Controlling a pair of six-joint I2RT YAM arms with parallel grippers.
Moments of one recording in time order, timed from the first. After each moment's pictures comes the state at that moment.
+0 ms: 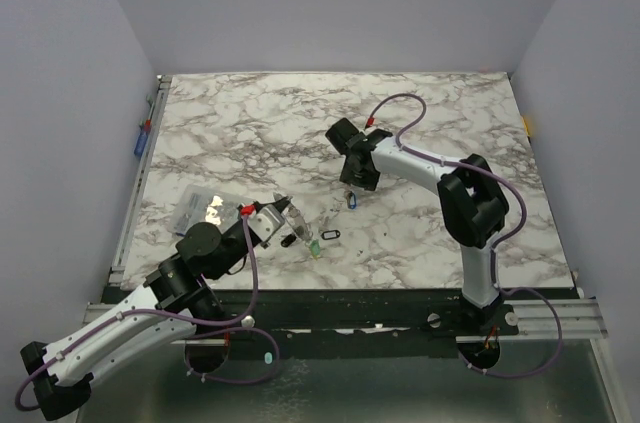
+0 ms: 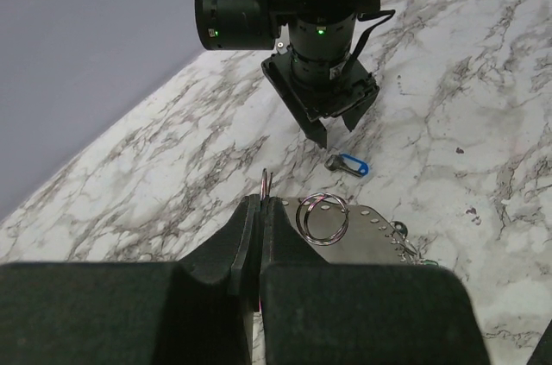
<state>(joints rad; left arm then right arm) -0.93 0.41 0.43 -0.02 -0.14 0.33 0.70 2.01 1.52 -0.77 0.39 0.98</state>
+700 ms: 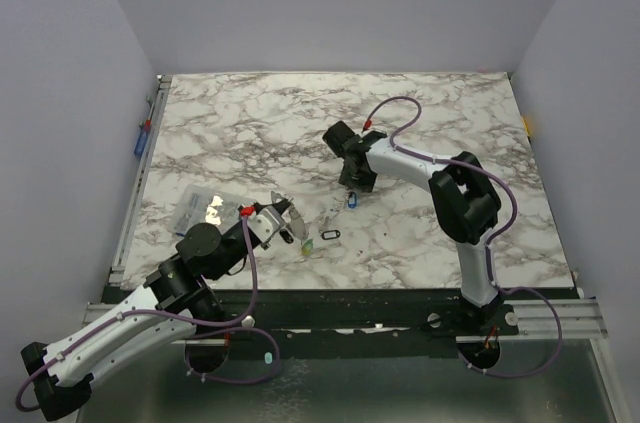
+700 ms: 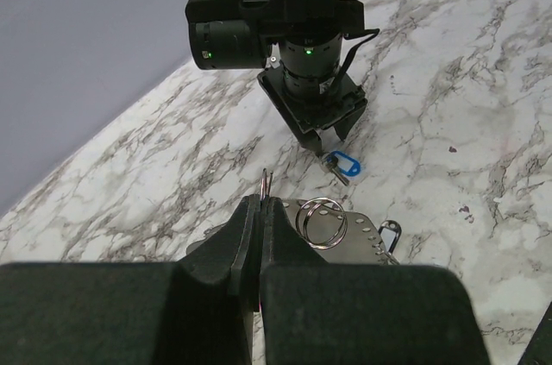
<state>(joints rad) -0.93 0.40 0.42 -0.02 -0.12 0.32 0.71 2.07 1.53 -0.76 0.40 1.00</state>
